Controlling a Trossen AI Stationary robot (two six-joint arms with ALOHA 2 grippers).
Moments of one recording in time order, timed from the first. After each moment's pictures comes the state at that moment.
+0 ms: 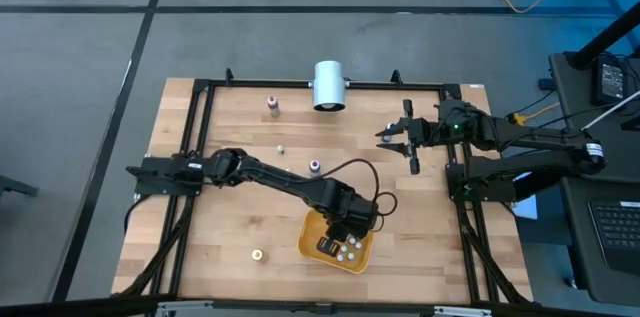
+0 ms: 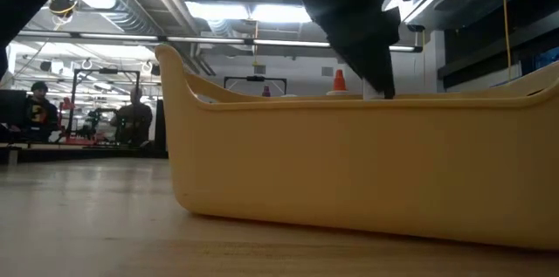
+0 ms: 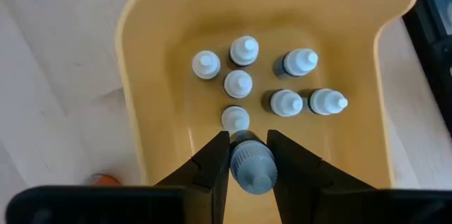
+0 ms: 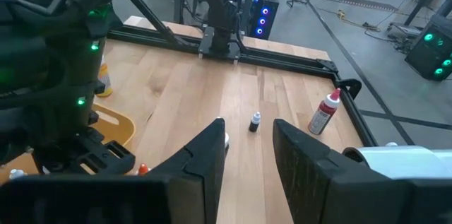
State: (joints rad) left arm -0.26 2.39 2.23 -1.07 0.15 0.13; right arm -0.14 0.85 0.77 -0.19 -0.15 -0.22
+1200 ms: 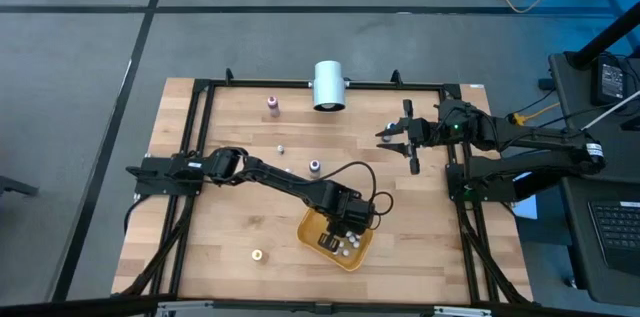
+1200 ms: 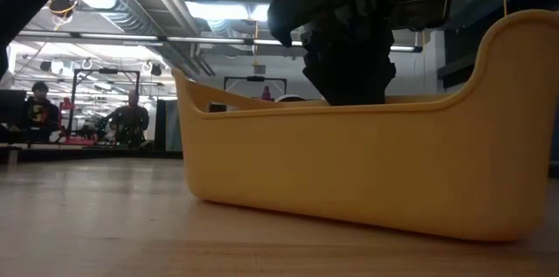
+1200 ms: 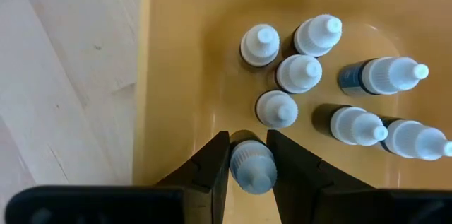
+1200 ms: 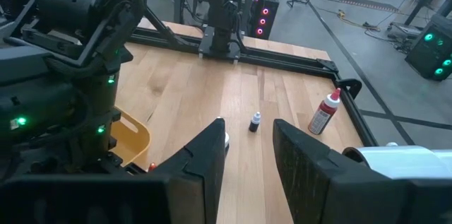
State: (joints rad) left arm -0.24 2.39 2.05 -0.90 0.07 0.16; right arm -0.14 0.85 0.77 -0.19 -0.15 -0.22
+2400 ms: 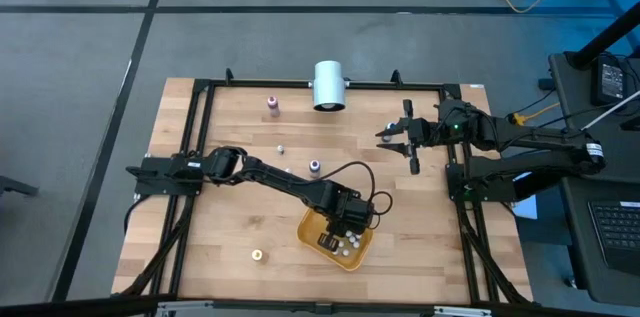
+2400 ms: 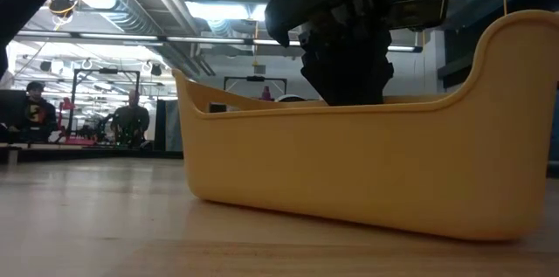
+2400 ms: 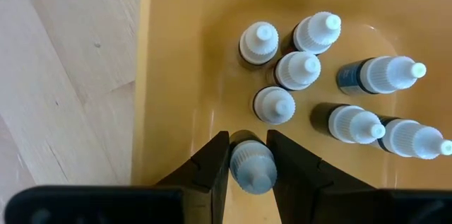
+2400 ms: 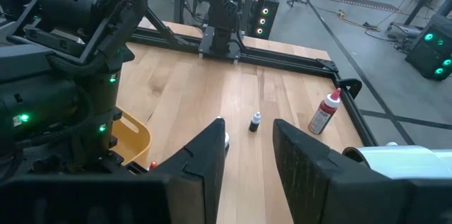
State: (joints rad) left arm -0.24 2.39 2.02 -0.89 0.08 0.15; right arm -0.14 0.85 0.77 -0.19 -0.15 -0.22
